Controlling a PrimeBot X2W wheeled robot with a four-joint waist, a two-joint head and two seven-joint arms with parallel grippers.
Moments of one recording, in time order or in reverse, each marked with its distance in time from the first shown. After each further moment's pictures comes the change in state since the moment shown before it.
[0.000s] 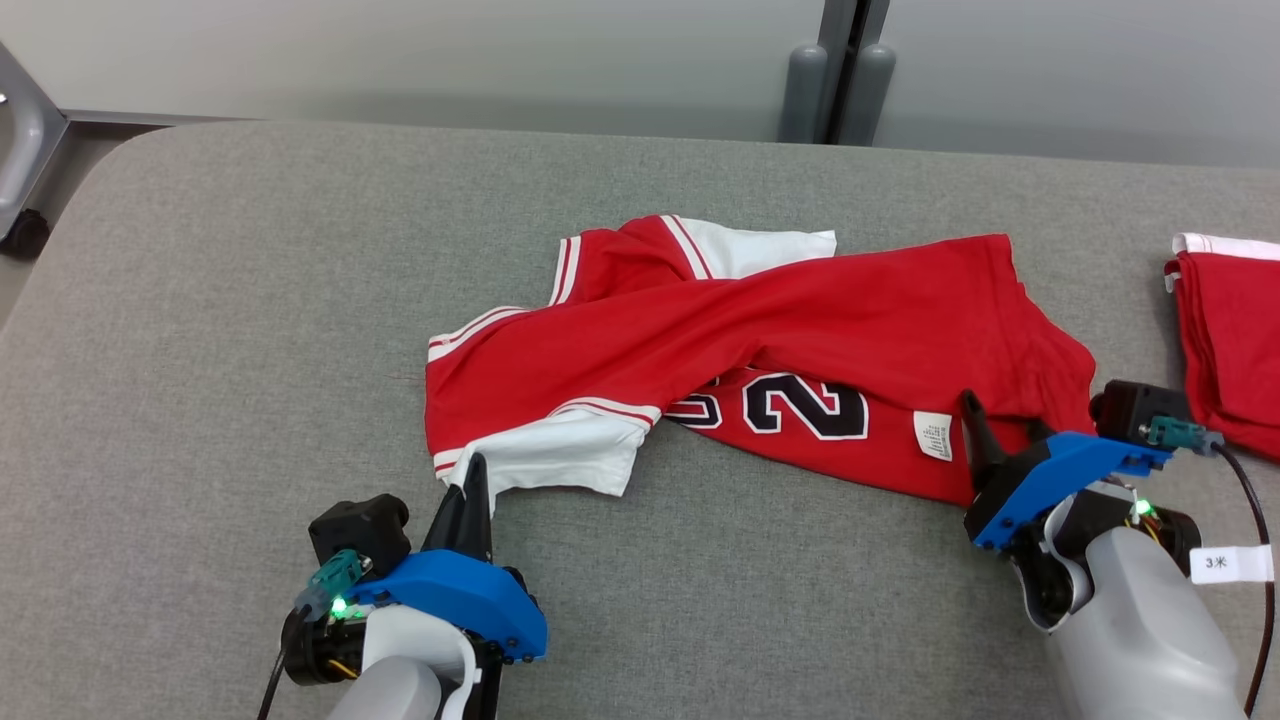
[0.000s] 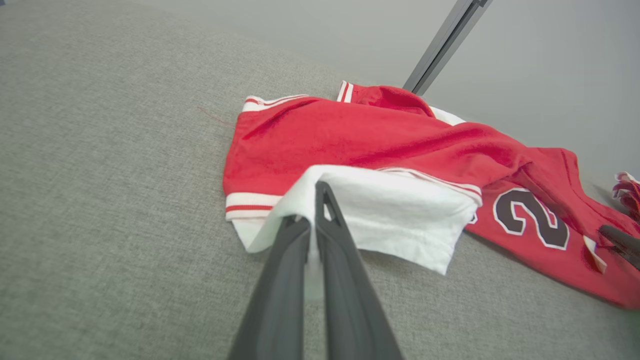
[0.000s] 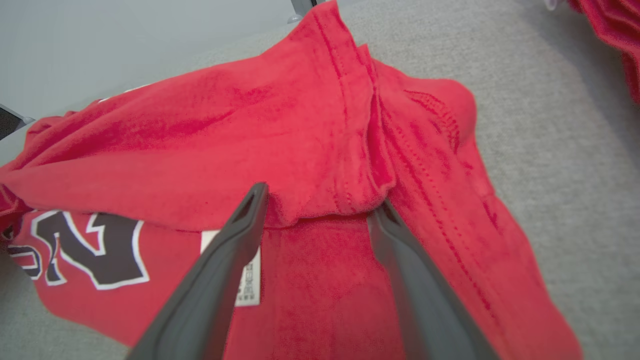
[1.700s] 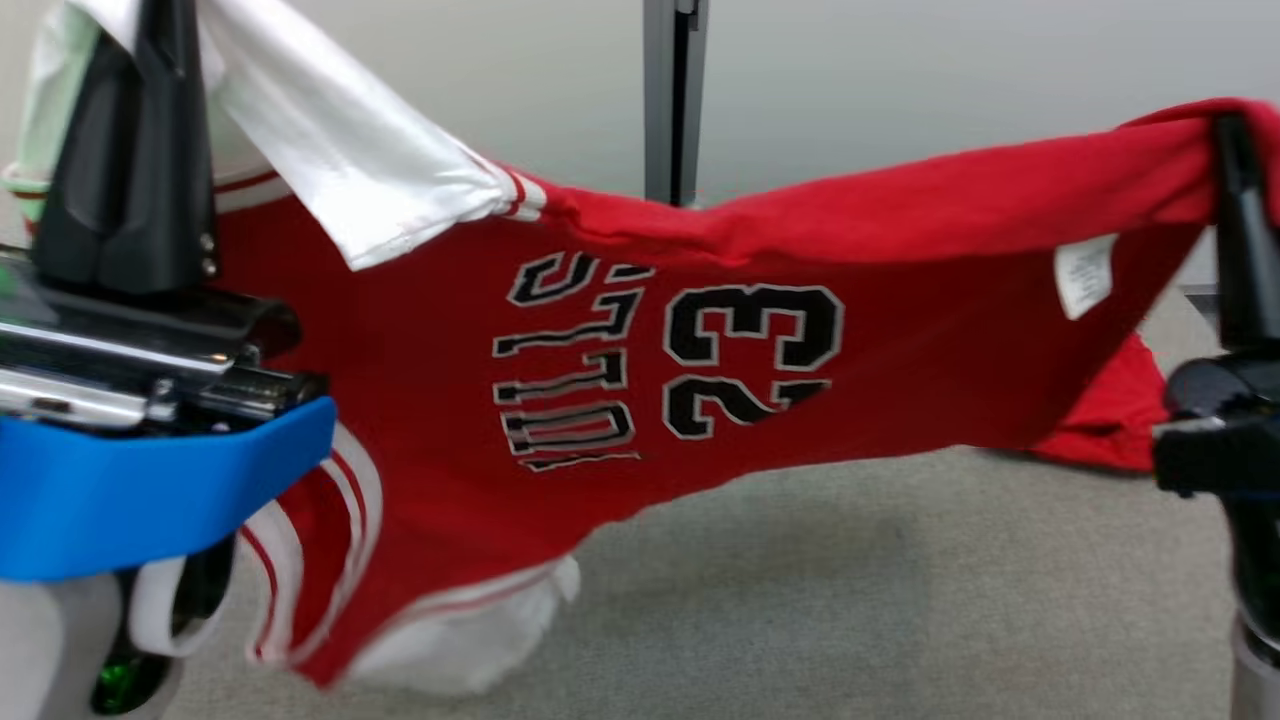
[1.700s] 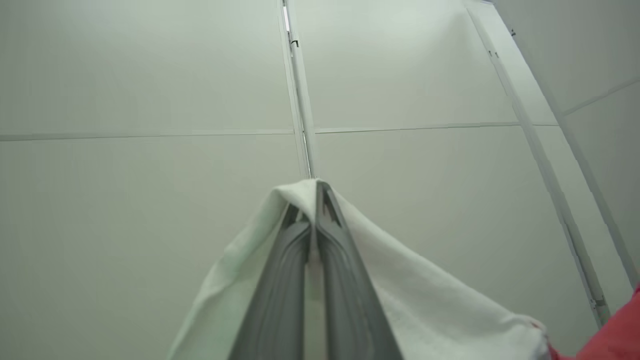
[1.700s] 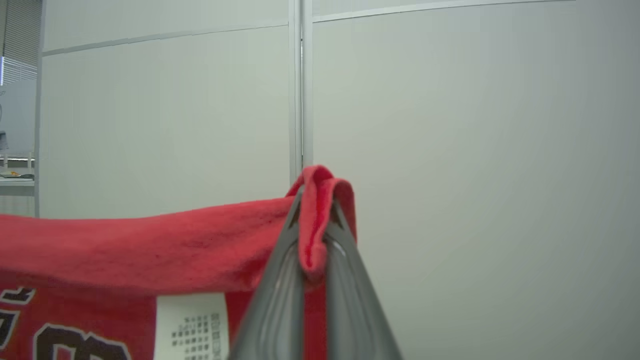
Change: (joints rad) left arm -0.300 0.380 0.132 -0.823 0.216 0.063 0.133; right arm 0.243 -0.055 0.044 -1.268 0.018 0.000 0.209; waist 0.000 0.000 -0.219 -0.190
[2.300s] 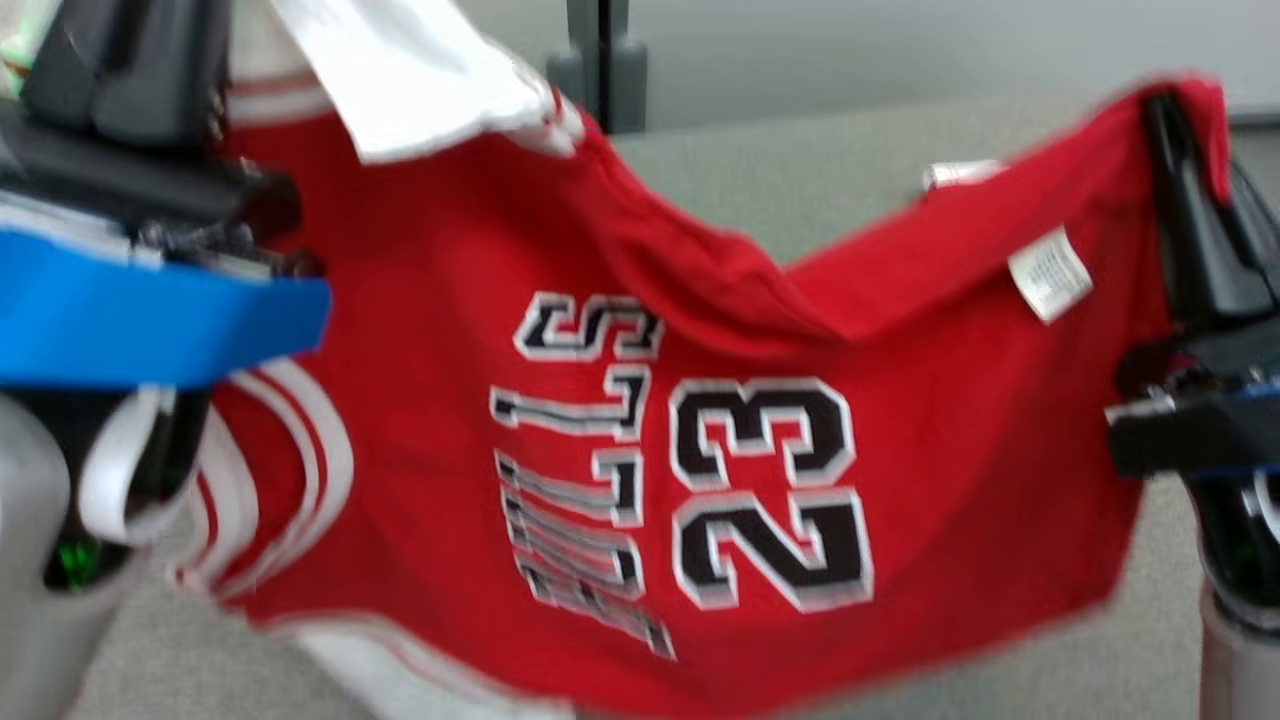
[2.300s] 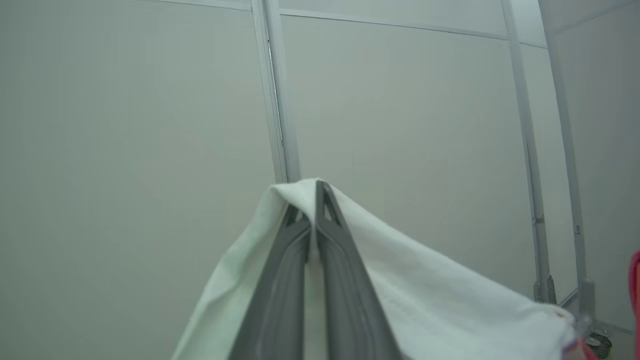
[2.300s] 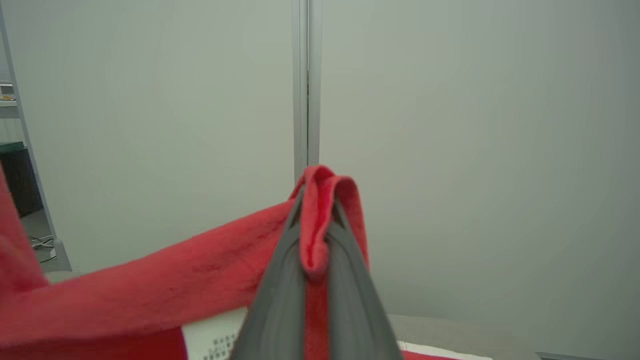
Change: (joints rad) left arm -0.210 0.018 -0.038 0.053 -0.049 -0.067 0.189; right arm -0.035 -0.003 0.068 -0.077 0.016 0.000 0.123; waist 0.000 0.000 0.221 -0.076
